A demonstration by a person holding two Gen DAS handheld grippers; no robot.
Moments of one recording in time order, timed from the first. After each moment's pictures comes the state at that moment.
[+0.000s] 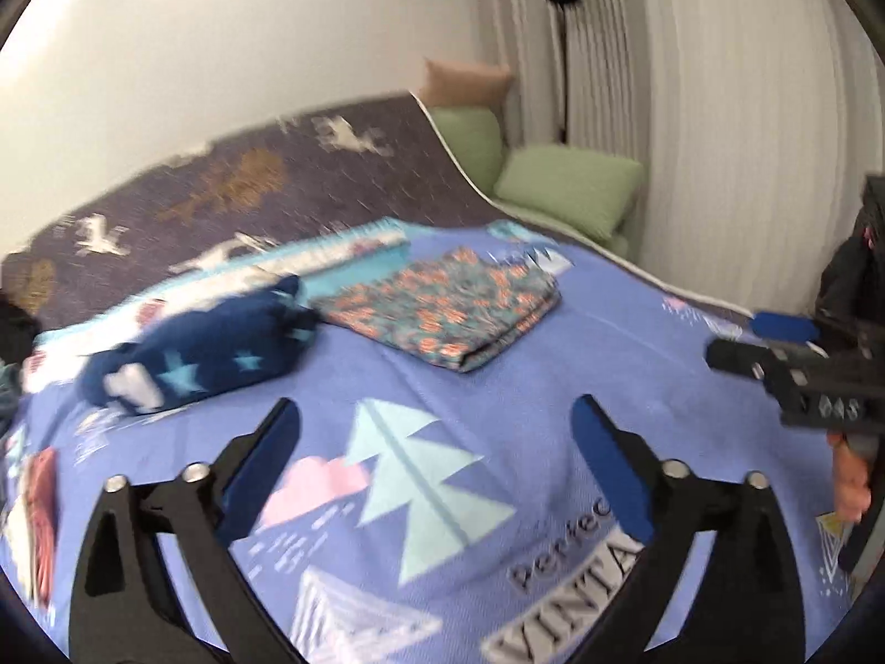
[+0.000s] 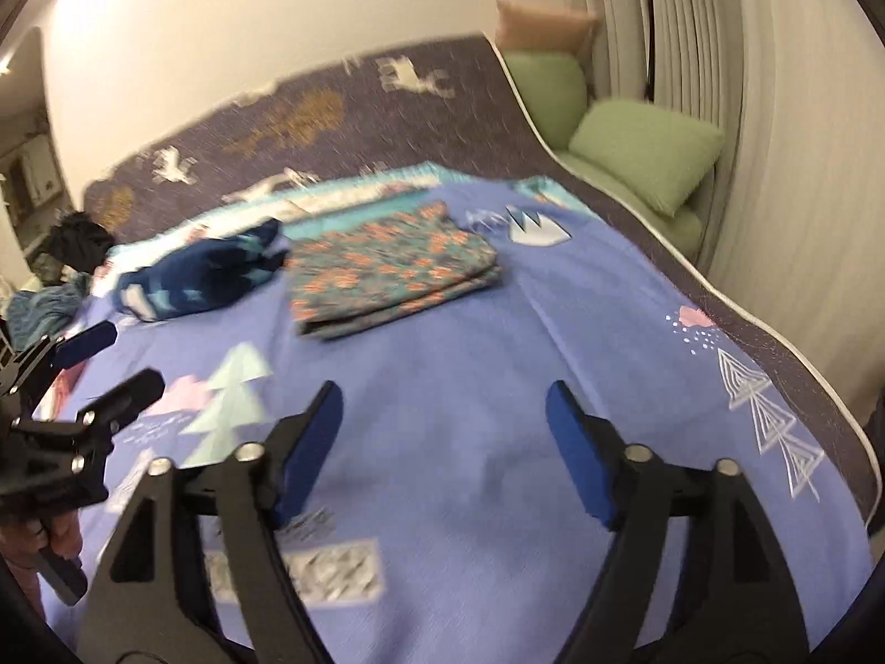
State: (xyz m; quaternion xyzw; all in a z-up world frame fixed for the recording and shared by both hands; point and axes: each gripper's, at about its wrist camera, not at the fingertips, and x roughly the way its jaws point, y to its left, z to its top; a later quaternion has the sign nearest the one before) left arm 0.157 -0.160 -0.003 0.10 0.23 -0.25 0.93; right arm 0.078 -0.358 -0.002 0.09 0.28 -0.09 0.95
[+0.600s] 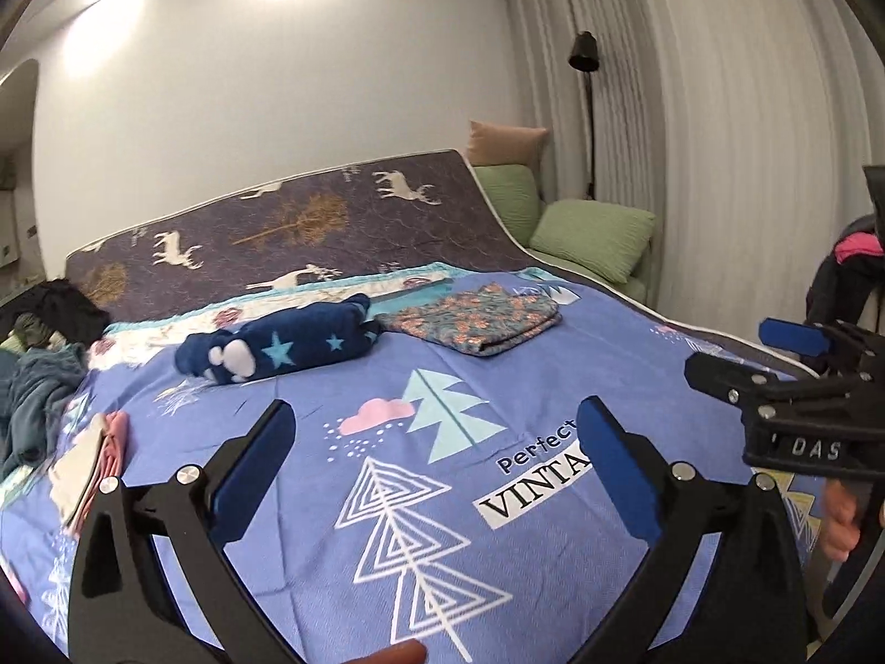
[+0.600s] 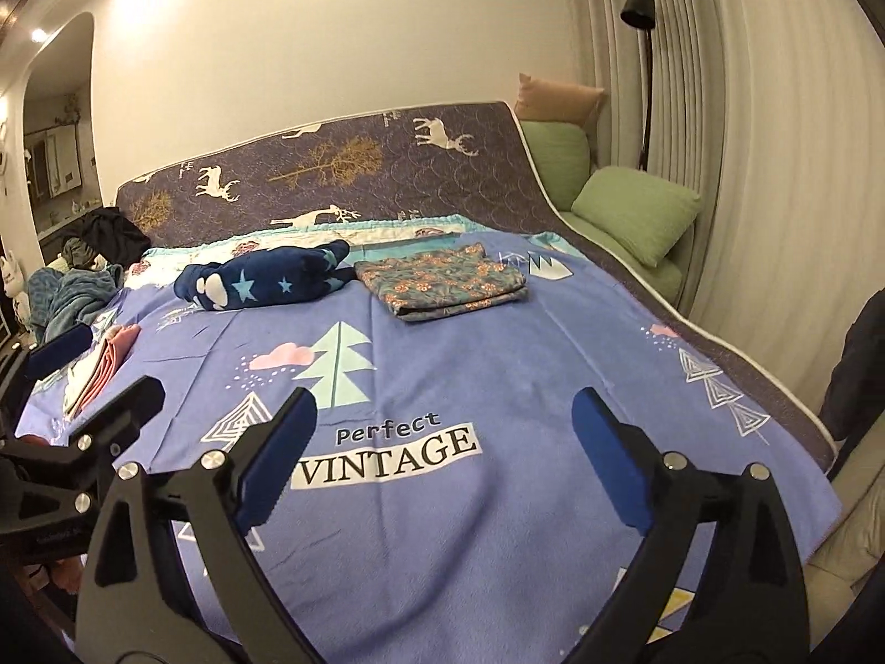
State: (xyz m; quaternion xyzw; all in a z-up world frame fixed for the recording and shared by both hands) left arm 0.018 -0.097 0.023 0.08 0.18 -0.20 0.96; right arm -0.046 -0.265 0.035 0.04 0.23 -0.10 0.97
